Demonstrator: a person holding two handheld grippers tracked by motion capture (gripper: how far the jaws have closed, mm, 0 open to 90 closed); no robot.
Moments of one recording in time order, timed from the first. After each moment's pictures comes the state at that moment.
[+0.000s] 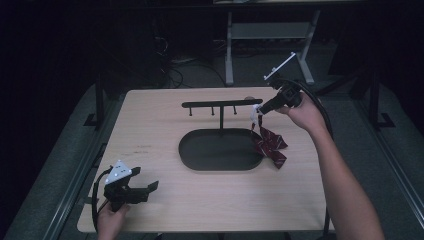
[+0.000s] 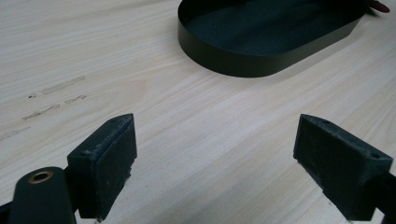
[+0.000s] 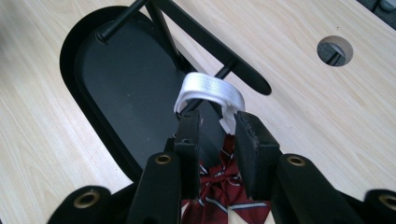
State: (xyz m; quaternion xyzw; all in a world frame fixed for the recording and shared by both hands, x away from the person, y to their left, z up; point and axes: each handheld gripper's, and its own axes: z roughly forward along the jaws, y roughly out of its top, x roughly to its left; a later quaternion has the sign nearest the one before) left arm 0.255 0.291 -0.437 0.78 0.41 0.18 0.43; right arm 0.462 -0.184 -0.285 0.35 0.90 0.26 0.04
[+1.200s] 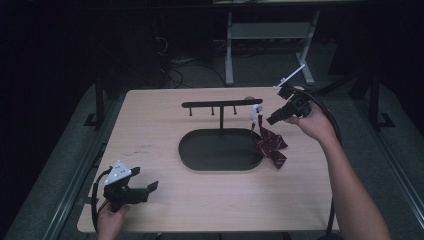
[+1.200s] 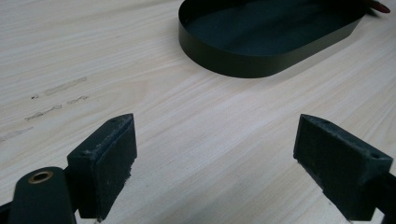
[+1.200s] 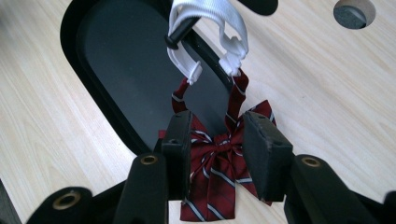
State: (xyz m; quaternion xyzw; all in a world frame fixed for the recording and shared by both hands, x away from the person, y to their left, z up) left arm 0.254 0.291 -0.437 0.78 0.41 0.19 0.43; right arm 0.450 -0.209 -0.309 0.36 0.90 0.26 0.01
